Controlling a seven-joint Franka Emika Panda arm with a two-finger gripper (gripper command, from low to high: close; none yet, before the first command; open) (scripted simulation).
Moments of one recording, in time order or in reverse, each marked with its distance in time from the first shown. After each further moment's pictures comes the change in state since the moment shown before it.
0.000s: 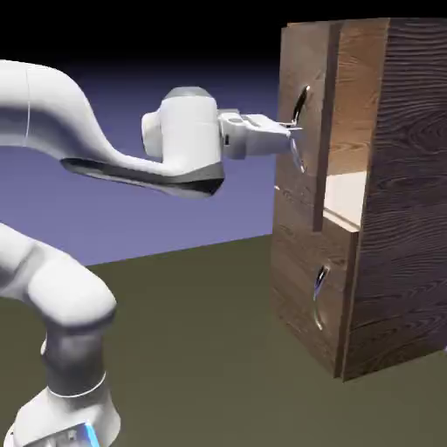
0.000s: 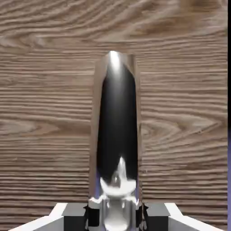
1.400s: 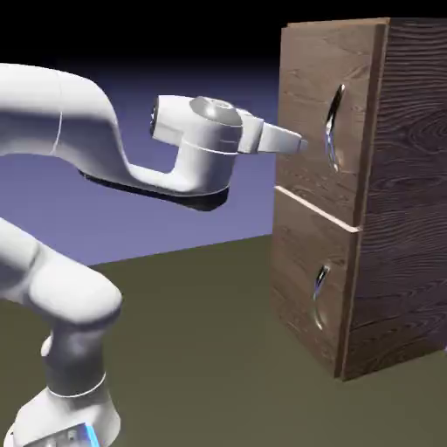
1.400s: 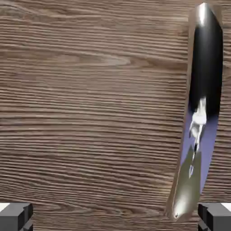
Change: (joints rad) arm 0.242 0.079 -0.323 0.103 0.115 0.326 -0.381
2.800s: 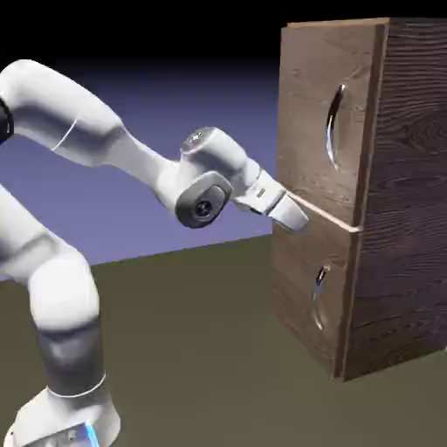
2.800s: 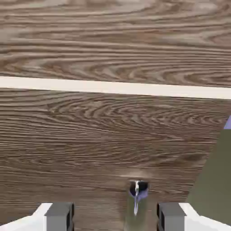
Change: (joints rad) arm -0.499 0.190 0.508 -0.308 1.827 0.069 -1.502
